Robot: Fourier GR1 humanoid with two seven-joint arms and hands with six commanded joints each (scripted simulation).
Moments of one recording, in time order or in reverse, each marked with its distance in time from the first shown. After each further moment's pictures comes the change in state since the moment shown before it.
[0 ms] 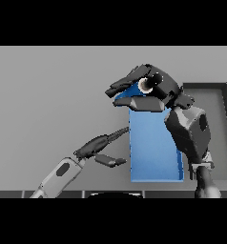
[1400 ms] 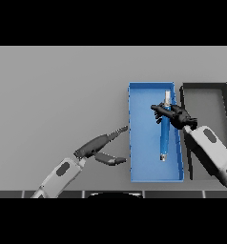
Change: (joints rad) left arm 0.003 -0.014 0.015 0.005 0.020 0.007 0.040; right arm 0.455 -0.415 0.550 0.402 -0.187 -0.330 0.070
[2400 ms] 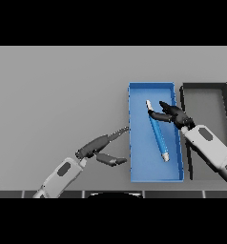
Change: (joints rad) left arm 0.003 -0.014 -0.003 0.010 0.010 -0.005 -0.001; right arm -0.095 -0.059 0.196 0.061 0.166 0.081 -0.068
